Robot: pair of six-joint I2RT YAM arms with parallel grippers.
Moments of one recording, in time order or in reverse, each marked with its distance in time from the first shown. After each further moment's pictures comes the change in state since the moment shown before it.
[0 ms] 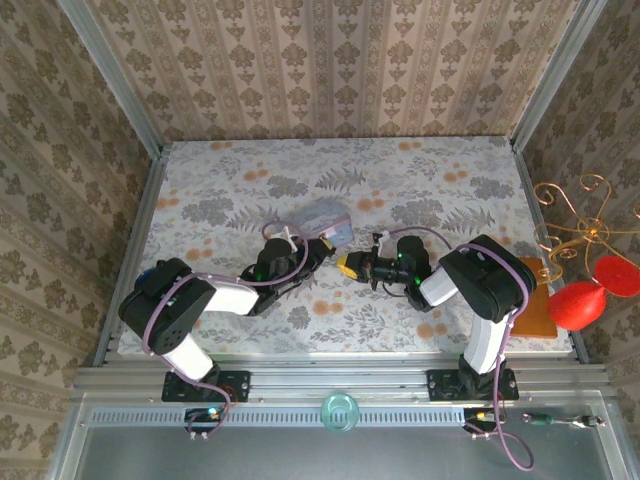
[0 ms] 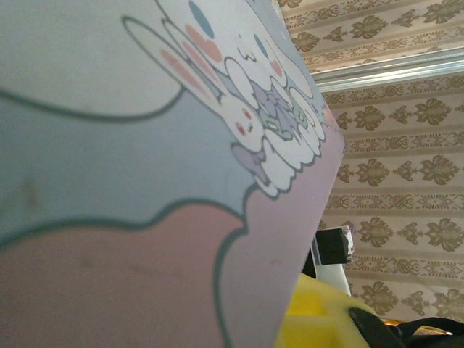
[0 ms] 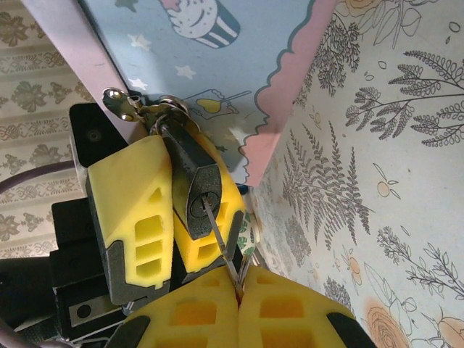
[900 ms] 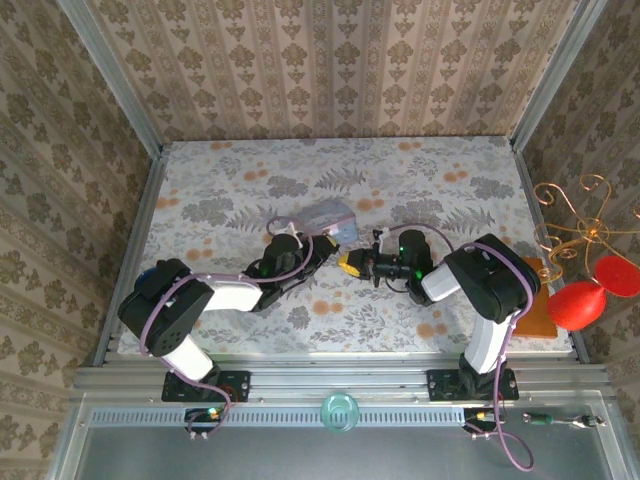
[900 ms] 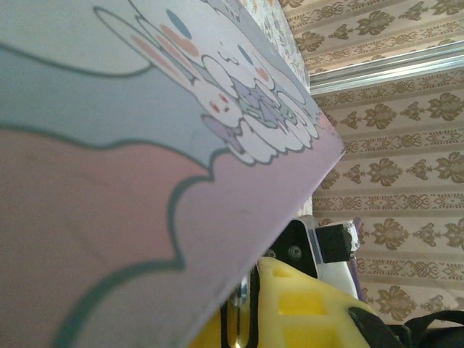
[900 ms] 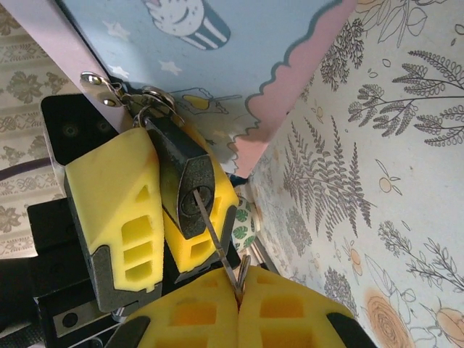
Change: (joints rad) left arm -0.029 -0.008 0.064 -0.098 -0.044 0.037; right arm -0.053 -0.016 0.032 -0.082 -0.084 -0.028
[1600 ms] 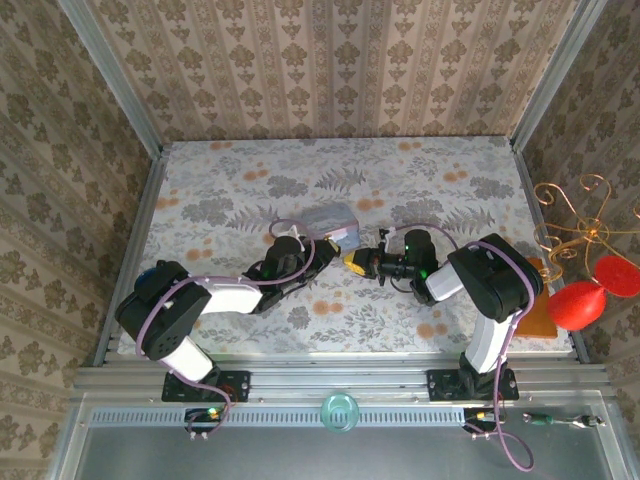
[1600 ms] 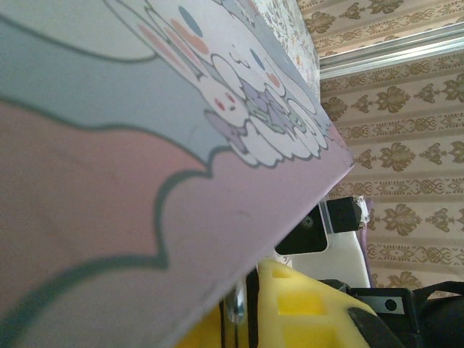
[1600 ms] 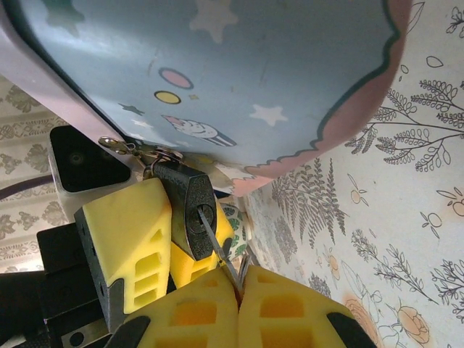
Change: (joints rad) left arm -0.020 -0.023 -0.003 -0.053 0.004 0.015; right arm -0.032 -0.007 -0.016 -0.017 -0.002 -0.050
